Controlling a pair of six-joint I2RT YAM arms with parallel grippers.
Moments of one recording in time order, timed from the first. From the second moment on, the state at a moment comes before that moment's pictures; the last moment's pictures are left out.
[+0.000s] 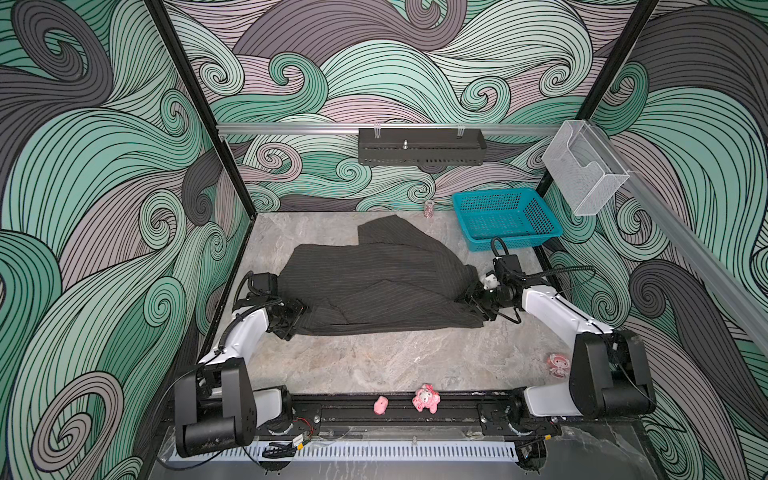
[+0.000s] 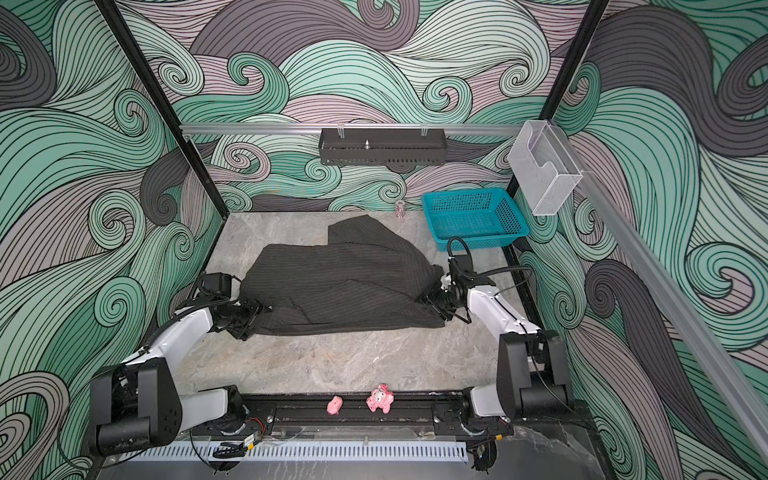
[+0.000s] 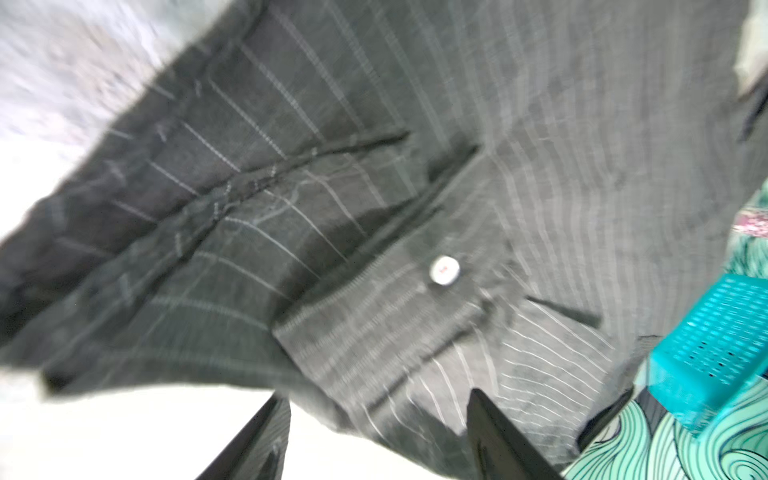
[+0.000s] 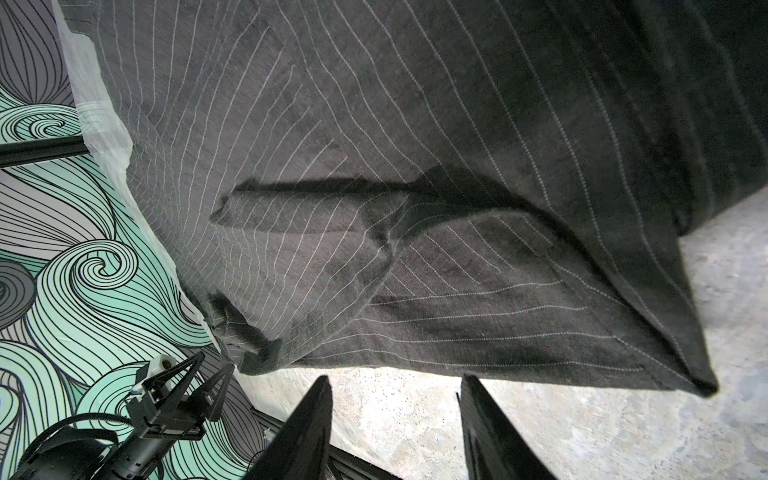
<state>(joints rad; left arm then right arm) 0.17 1.21 0.68 -0.68 0.34 -0.83 0.10 1.42 0.84 -0.62 -0.51 0.71</state>
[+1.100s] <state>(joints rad) 0.20 1.47 0.74 -0.66 0.30 -0.69 0.10 1.44 0.84 -0.61 -0.52 0.71</state>
